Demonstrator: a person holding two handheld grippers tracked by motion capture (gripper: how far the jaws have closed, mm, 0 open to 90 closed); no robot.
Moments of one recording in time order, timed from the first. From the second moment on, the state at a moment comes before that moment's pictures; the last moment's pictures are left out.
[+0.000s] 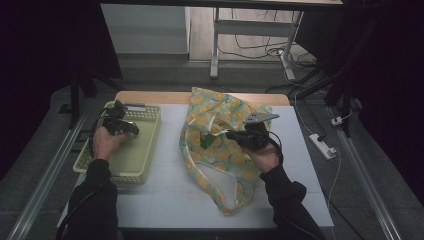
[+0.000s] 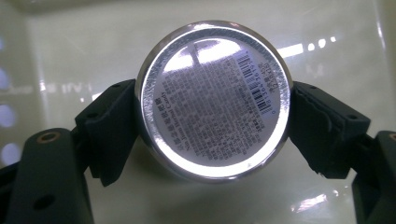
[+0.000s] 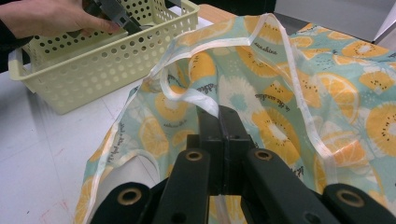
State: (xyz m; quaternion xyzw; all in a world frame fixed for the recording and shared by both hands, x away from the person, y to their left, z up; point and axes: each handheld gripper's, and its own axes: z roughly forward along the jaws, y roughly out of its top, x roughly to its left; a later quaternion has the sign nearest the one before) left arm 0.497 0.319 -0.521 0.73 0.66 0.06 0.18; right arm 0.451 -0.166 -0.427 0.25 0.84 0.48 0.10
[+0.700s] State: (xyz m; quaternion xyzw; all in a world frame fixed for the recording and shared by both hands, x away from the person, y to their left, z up) left arm 0.471 0.312 -0.487 0.73 0.63 0.08 0.27; right arm 0.450 -0.167 -0.425 0.25 0.84 0.48 0.10
